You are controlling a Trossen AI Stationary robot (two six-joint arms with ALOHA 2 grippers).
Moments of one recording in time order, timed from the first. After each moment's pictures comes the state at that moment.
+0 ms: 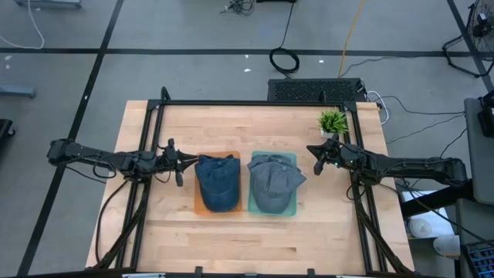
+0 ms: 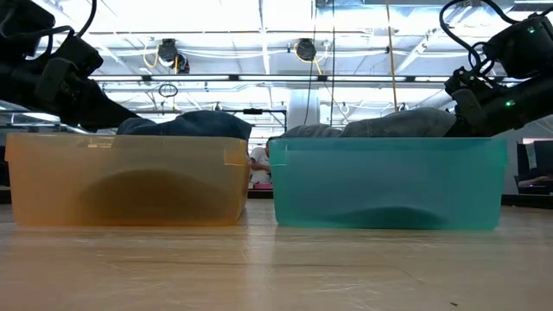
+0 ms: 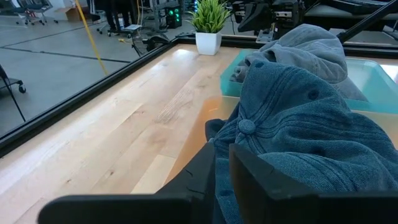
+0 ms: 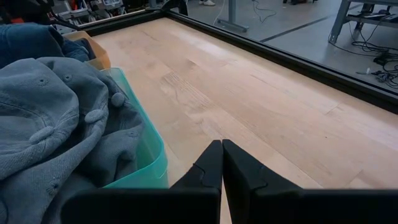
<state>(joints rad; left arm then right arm) -0.13 0.33 0.01 0.08 -0.42 -0.10 -0.19 0.44 0.02 0.08 0.34 0.22</state>
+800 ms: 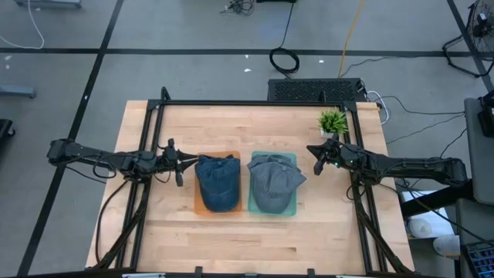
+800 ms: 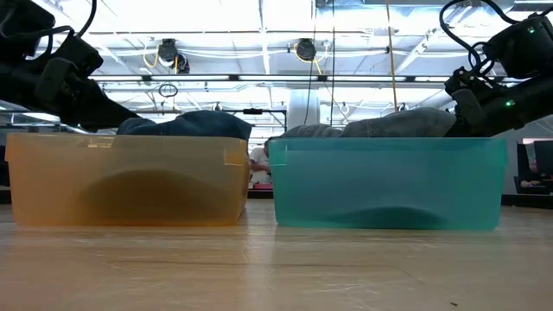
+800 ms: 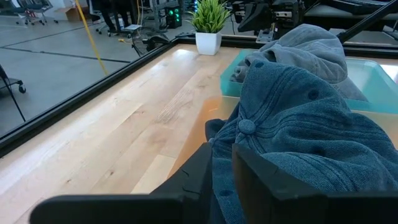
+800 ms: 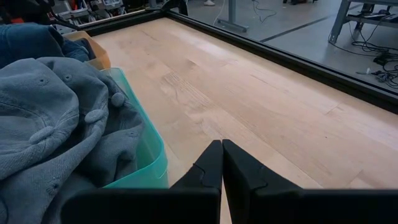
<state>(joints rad) -0.13 0.33 0.01 0.08 -0.42 -0.10 -0.19 0.44 0.02 0.08 0.34 0.22</state>
